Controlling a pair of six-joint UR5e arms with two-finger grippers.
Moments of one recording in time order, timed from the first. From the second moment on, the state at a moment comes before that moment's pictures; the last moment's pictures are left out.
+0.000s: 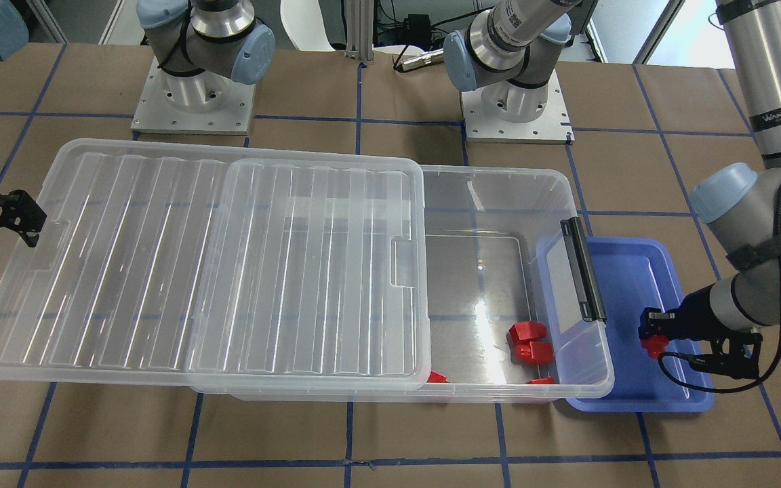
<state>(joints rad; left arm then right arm) -1.14 -2.06 -1.57 -1.21 1.58 0.56 1.13 -1.52 1.86 -2.04 -1.66 -0.45</state>
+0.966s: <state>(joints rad) -1.36 -1.84 -1.29 -1.71 1.60 0.27 1.18 -1.64 1.48 -1.41 -1.56 -0.37</state>
